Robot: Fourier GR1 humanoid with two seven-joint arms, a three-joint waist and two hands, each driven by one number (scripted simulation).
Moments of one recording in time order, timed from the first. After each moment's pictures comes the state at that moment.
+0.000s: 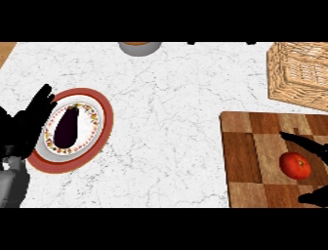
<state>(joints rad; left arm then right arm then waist) -0.19 0.29 0.13 -1.39 0.09 -0.04 0.21 -0.05 -0.50 -0.11 -1.21 0.57 0.44 -0.62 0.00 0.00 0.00</state>
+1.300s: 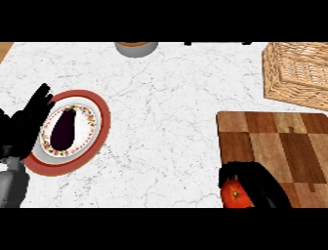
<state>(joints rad) -0.19 0.27 0.16 -1.42 0.06 -0.05 0.23 0.17 -0.09 0.24 -1.73 0.93 0.29 -0.05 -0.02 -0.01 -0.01</state>
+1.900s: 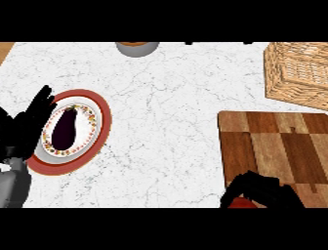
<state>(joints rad) -0.19 0.26 0.16 -1.39 0.06 -0.05 0.21 0.30 -0.01 0.41 -2.25 0.76 0.15 0.17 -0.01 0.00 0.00</state>
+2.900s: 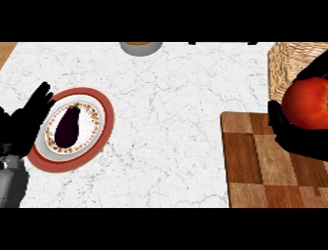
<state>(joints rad) -0.20 0.26 0.17 -1.42 0.05 -0.06 0.24 -0.55 -0.09 -0.08 -2.18 0.68 0.33 0.77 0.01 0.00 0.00</state>
